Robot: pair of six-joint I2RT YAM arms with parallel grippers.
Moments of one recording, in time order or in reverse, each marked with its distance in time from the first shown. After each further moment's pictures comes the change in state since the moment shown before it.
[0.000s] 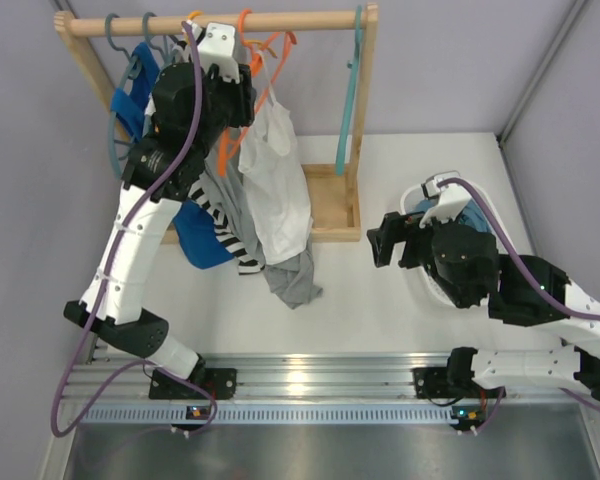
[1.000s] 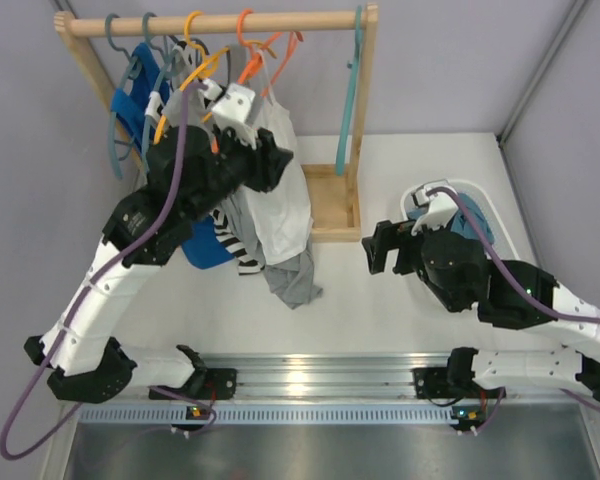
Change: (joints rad) left arm -0.246 -0.265 -0.228 -0.043 0.074 -0.098; right arm 0.000 -0.013 -0.081 0.039 -0.015 0.003
